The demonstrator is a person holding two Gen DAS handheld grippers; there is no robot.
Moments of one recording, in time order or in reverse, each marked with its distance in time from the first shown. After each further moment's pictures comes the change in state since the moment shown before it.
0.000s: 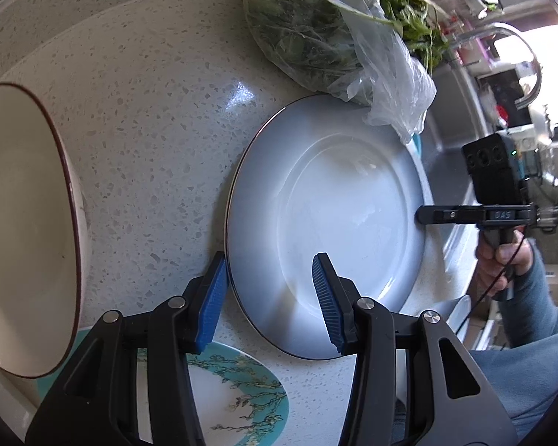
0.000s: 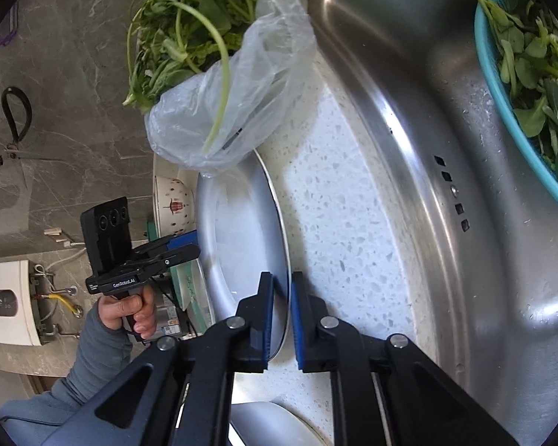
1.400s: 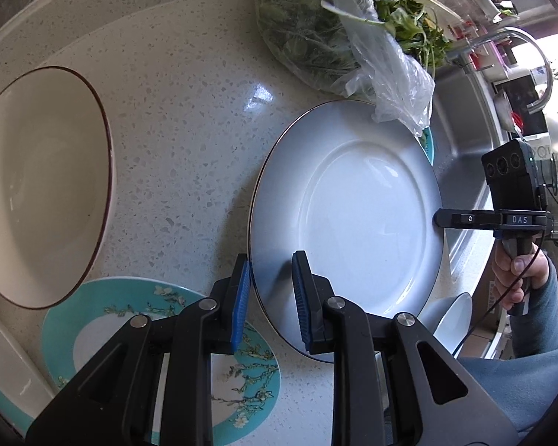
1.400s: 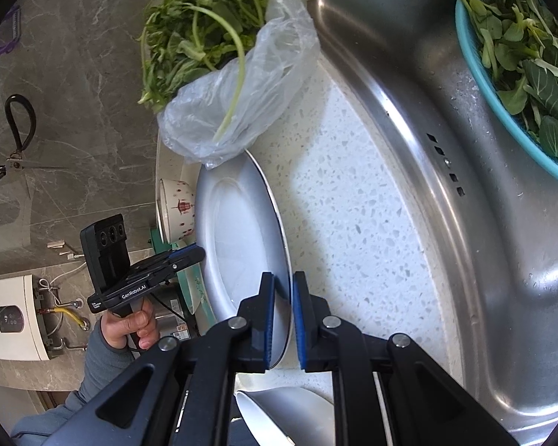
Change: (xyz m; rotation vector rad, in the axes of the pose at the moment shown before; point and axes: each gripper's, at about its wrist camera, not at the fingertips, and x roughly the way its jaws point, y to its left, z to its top) left arm -0.023 -0.013 -0.008 -0.058 -0.011 0.062; right arm -0.002 0.011 -0.011 0.063 -0.018 0.010
